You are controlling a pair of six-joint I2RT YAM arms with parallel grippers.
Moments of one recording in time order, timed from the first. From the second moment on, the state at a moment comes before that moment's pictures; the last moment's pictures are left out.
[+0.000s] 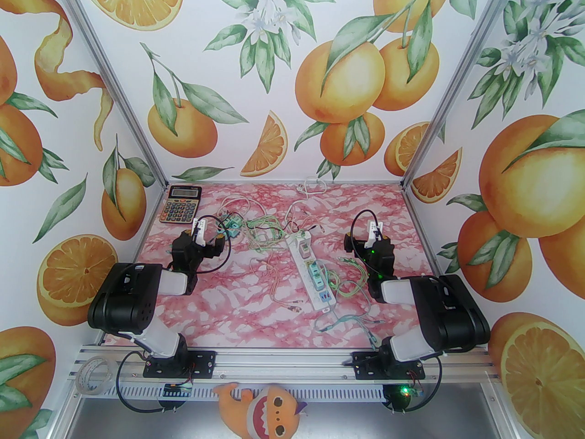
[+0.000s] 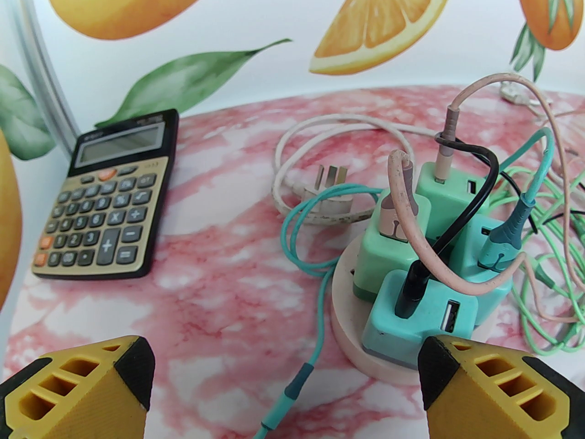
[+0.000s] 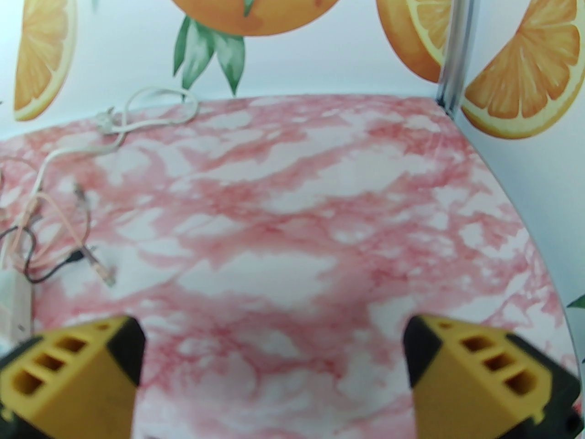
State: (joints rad) left arm -0.02 1.63 0.41 0.90 0.04 0.13; right arm 0.08 1.54 0.36 0.90 0.10 0.06
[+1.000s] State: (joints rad) left arm 0.02 1.02 0.88 -0.24 -0.14 -0.34; right arm 0.07 0.88 0.65 -0.06 0.31 0.50
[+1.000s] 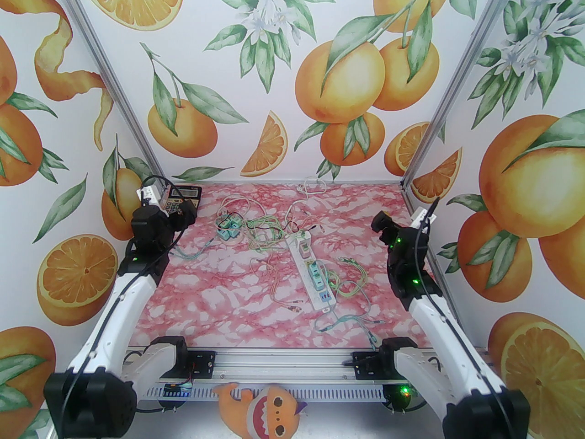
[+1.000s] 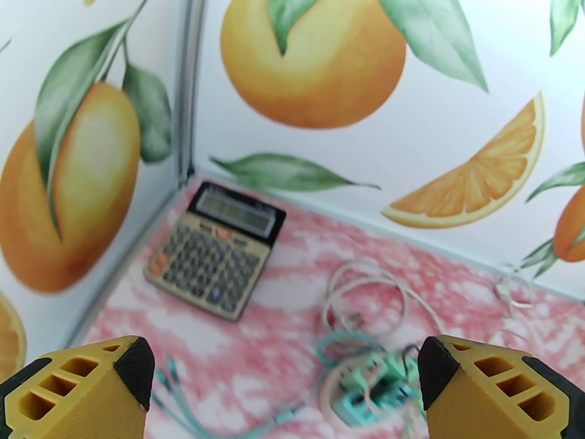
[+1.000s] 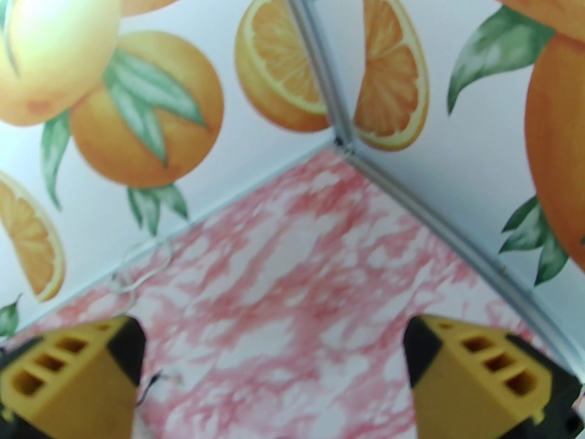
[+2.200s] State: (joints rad) left arm -0.60 1.08 0.83 -0.47 -0.15 -0.54; right arm 1.03 1.11 0.89 -0.94 0.40 0.84
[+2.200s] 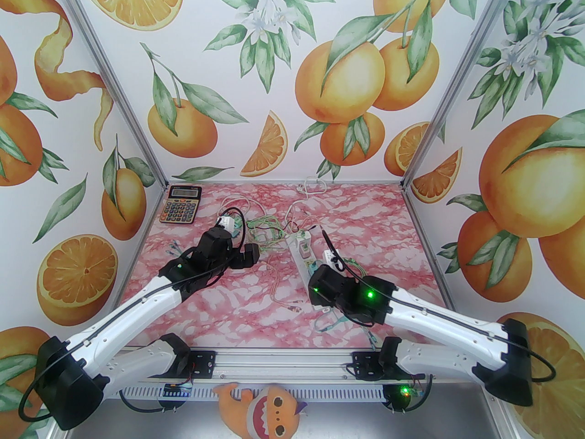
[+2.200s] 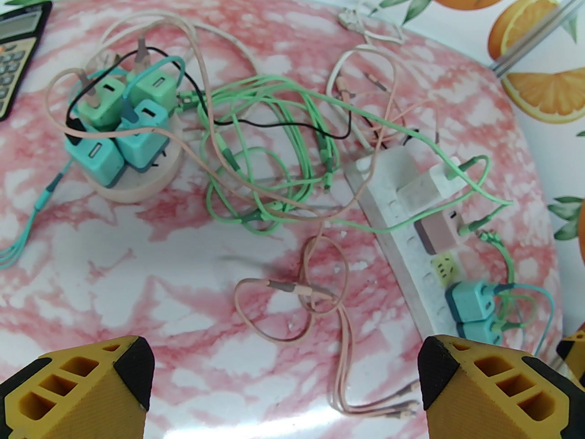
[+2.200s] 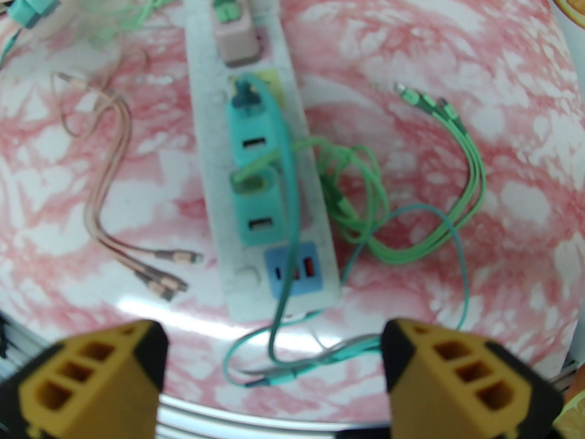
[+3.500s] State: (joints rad) left arm -0.72 1.54 0.91 -0.25 0.14 -0.69; right arm 0.76 1.45 0.89 -0.70 0.19 0.43
